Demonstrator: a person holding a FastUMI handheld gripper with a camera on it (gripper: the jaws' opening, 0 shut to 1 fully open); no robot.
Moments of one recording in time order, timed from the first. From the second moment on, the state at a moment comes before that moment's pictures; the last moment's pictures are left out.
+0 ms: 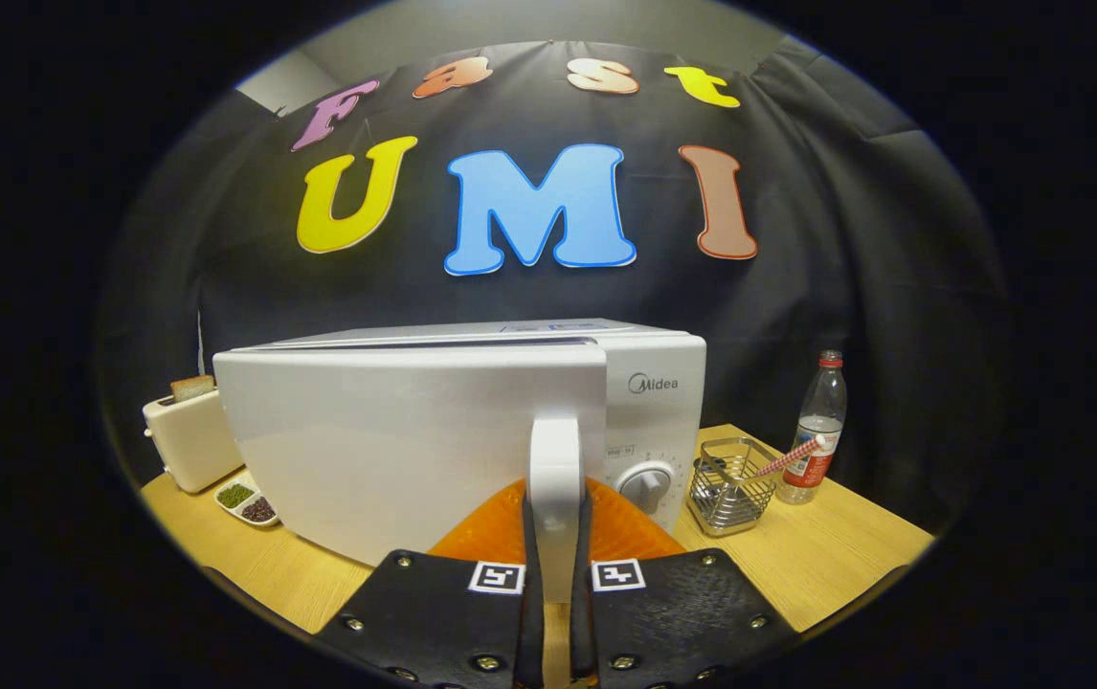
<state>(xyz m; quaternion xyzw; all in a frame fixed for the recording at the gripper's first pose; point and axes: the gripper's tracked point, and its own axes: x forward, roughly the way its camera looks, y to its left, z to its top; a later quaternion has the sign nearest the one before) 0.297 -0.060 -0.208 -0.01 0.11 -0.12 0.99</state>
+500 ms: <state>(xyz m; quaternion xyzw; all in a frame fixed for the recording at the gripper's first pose) 0.212 0.005 -0.203 0.01 0.09 -0.07 0.99</state>
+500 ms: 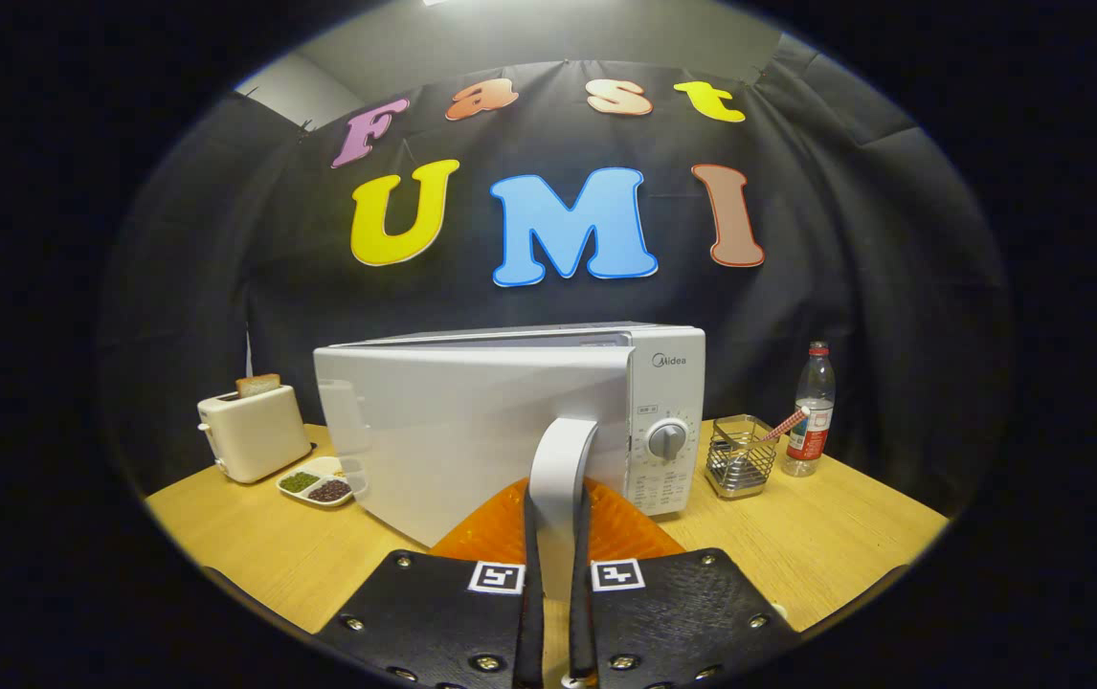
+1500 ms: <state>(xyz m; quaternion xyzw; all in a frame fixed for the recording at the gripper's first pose) 0.112 0.230 -0.204 0.05 0.04 0.02 1.00</state>
